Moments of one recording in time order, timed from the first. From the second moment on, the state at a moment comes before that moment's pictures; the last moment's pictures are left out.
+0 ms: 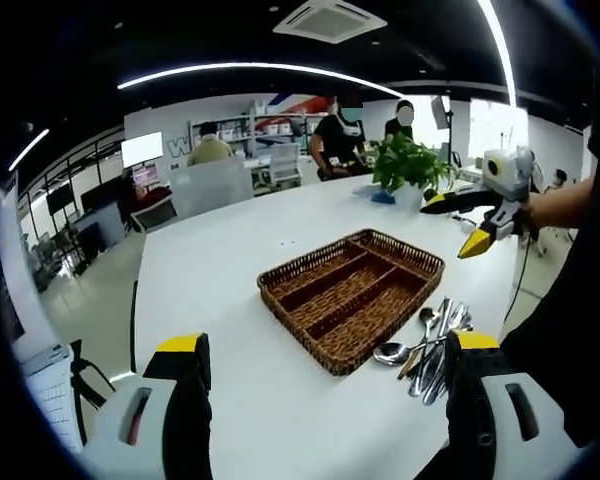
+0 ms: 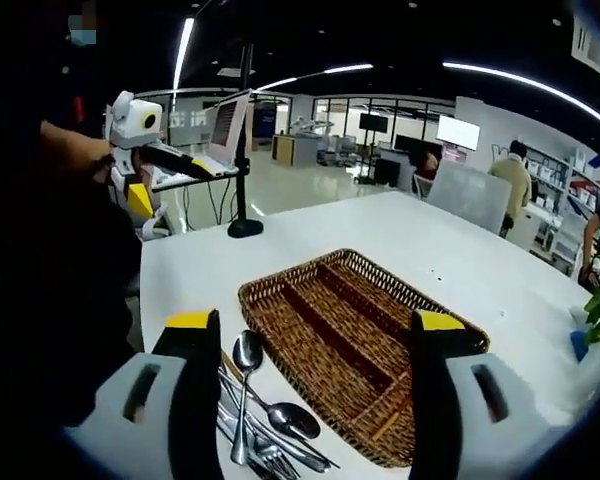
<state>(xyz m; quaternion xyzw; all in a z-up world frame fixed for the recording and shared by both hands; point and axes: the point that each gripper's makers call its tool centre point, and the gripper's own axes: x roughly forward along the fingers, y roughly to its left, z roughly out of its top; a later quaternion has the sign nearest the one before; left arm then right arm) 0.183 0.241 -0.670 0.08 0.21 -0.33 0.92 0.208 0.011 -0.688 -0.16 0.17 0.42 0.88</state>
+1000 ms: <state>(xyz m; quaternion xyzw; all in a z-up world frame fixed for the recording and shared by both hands) 0.174 0.260 -0.664 0.07 0.21 -0.30 0.93 0.182 0.032 -0.764 -0.15 0.23 0.46 0.84</state>
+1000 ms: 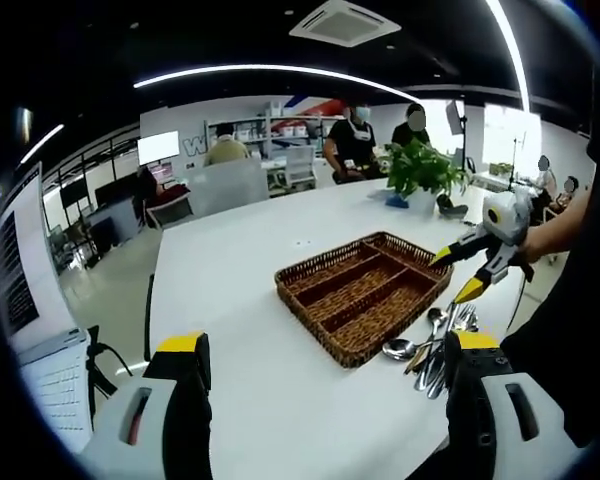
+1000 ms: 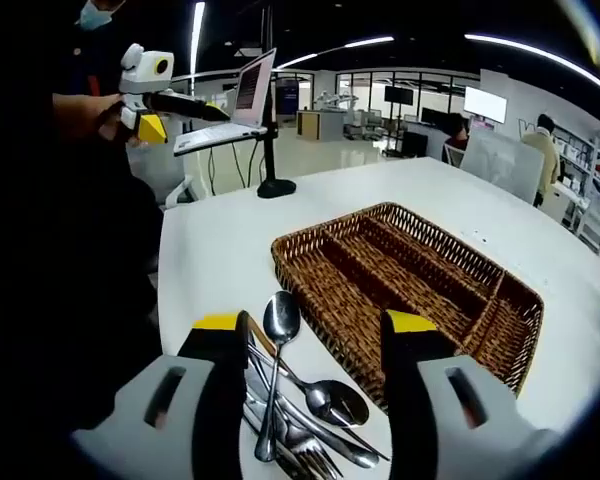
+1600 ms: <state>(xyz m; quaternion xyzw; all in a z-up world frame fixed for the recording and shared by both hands) 0.177 0.266 -0.664 0.08 0.21 -0.30 0.92 0.157 0.032 -0.812 -0.13 0.34 0.47 0.81</state>
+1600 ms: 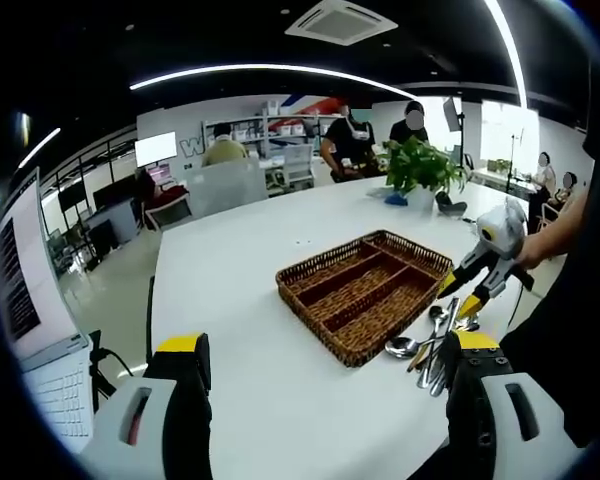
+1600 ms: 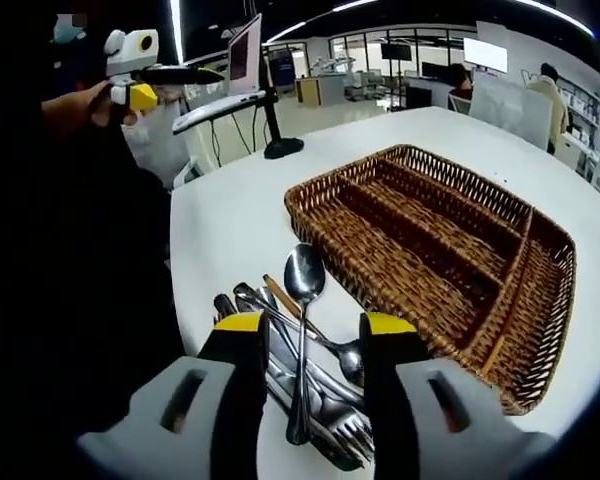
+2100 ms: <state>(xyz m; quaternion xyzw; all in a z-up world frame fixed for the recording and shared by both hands) 0.174 0.269 -0.668 0.08 0.22 -0.30 0.92 0.145 0.035 -0.847 -0.14 0.39 0.46 0.79</state>
